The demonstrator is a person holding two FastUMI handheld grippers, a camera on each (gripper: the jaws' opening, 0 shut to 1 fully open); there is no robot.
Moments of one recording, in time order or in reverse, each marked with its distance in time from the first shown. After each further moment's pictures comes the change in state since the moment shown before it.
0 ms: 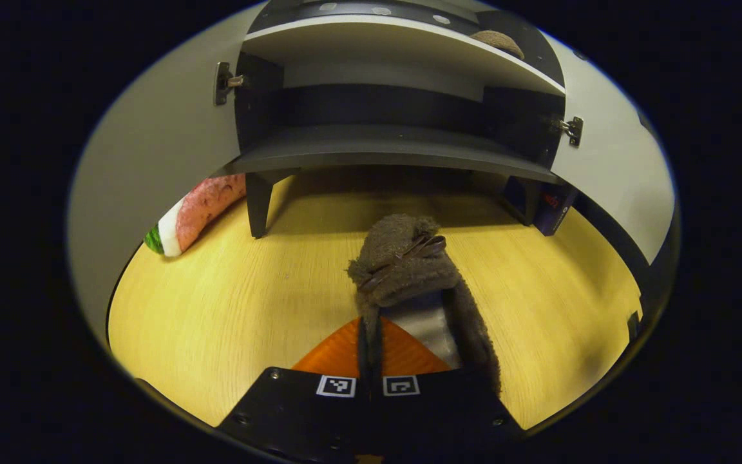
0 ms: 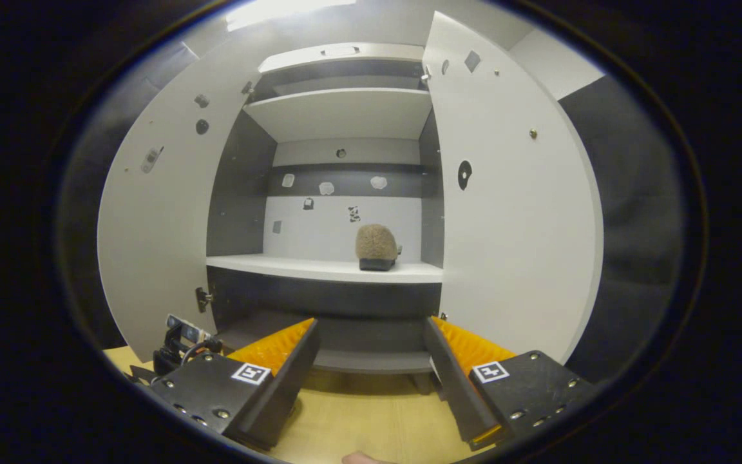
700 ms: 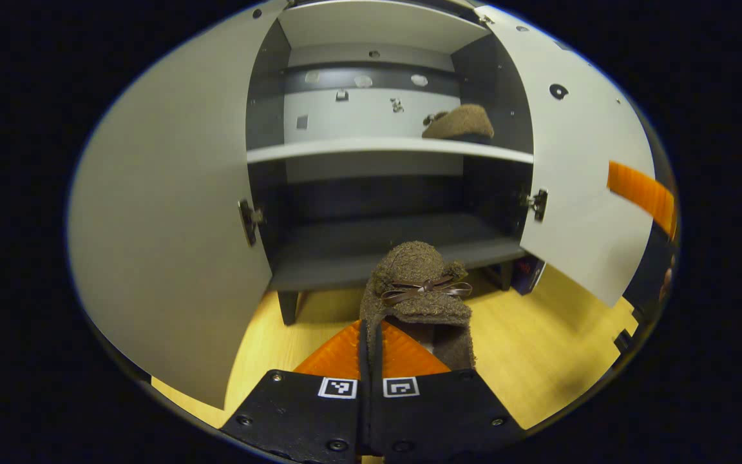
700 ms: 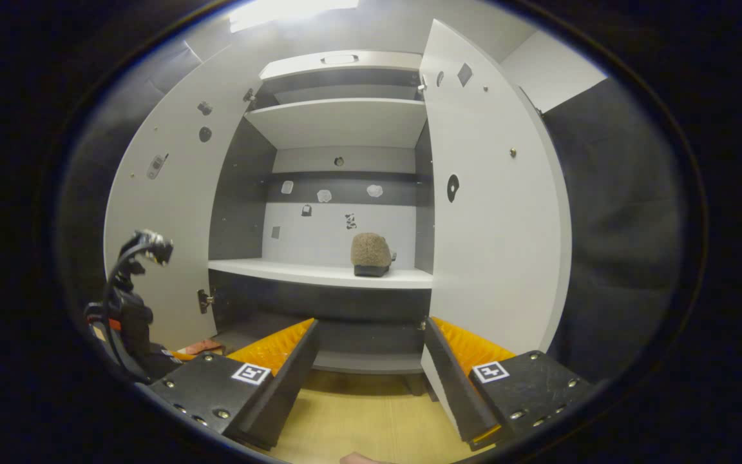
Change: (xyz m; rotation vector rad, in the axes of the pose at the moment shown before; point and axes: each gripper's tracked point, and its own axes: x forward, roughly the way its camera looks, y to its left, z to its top) left arm -0.098 -0.011 0.138 0.088 -0.369 0.030; right arm -0.022 -0.011 0.019 -0.011 -0.042 -0.012
